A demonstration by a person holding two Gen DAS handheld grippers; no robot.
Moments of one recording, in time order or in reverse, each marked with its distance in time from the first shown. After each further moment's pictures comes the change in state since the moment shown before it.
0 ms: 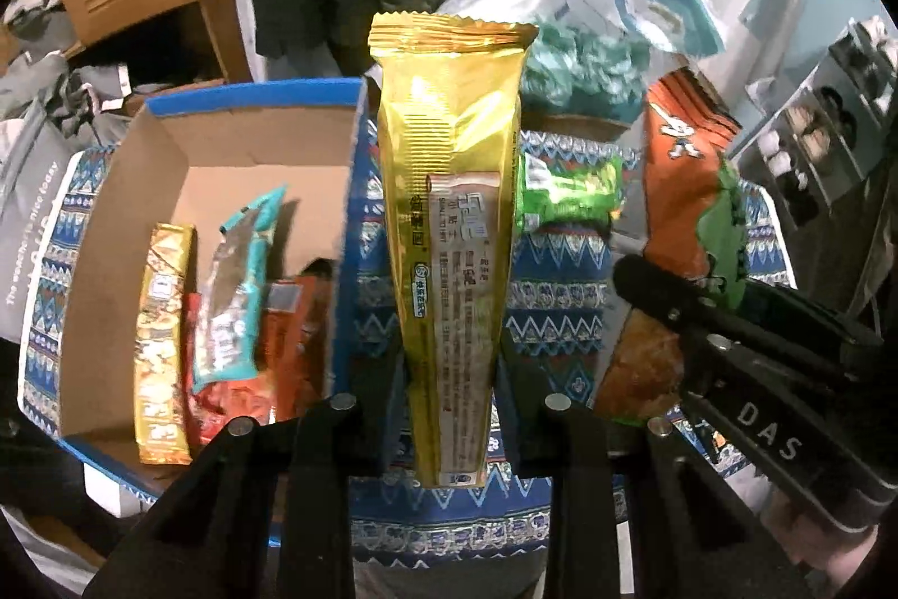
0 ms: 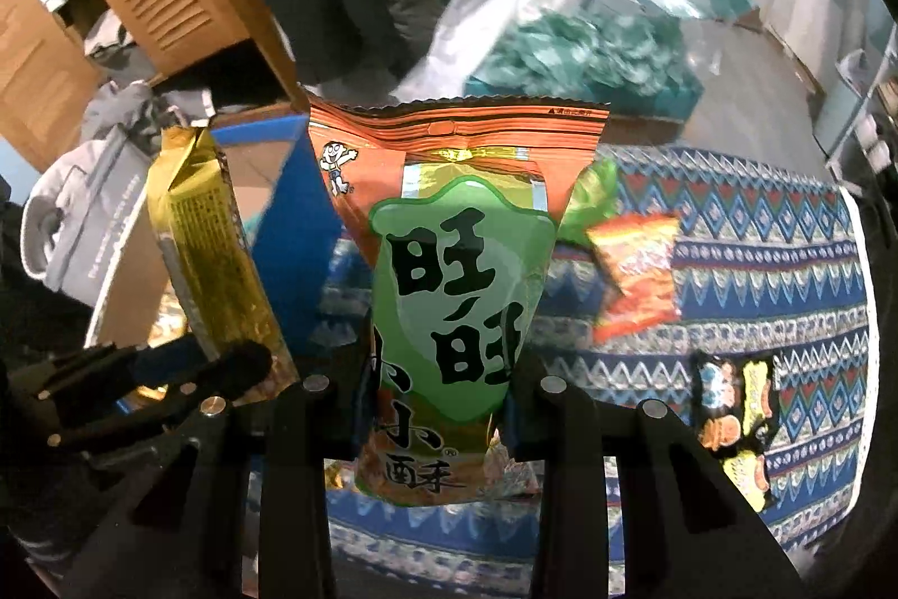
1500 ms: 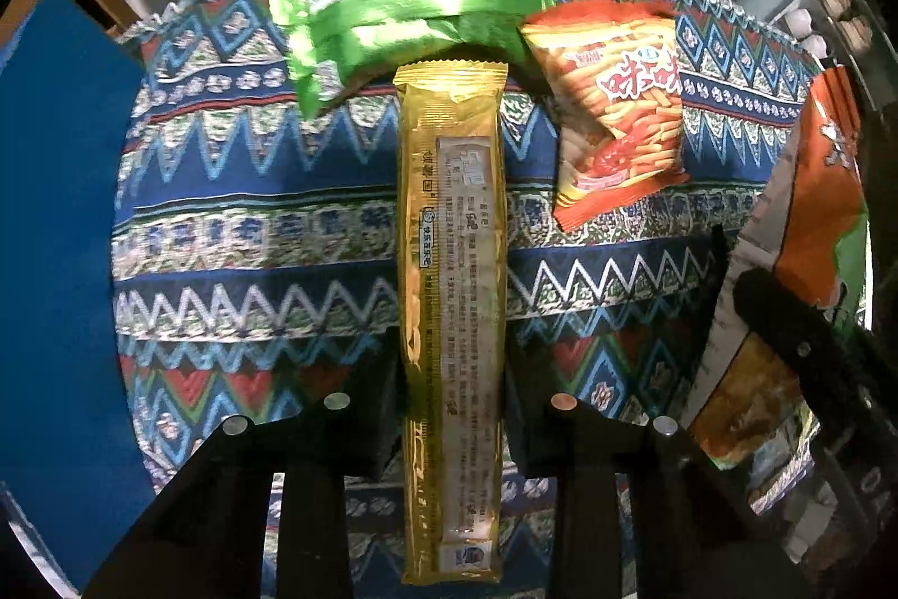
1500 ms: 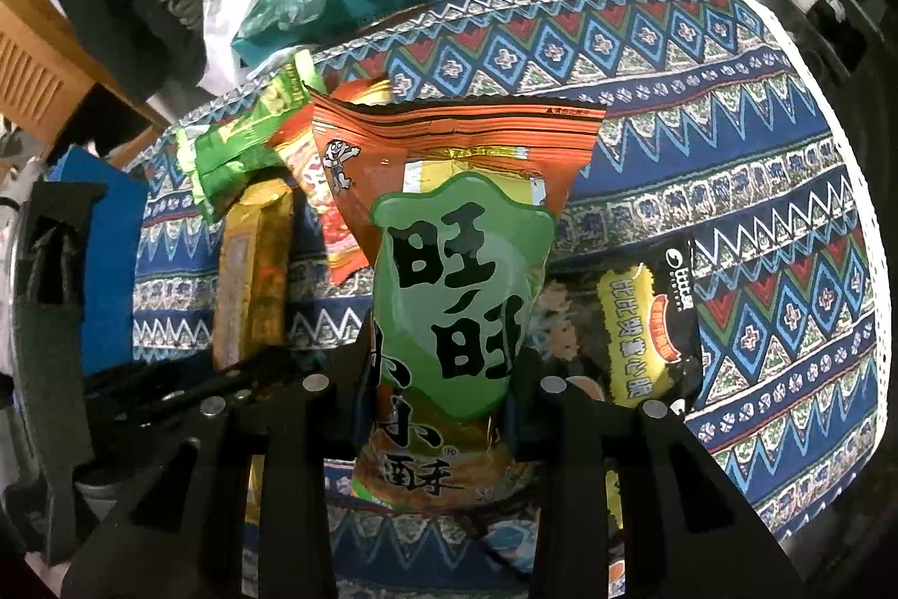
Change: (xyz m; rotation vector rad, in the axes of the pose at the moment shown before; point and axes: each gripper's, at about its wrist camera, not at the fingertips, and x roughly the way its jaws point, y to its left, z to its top) left arm 0.185 -0.148 -0.017 0.104 0.313 0.069; right arm 0.038 -0.179 -0.058 0.296 0.112 -0.105
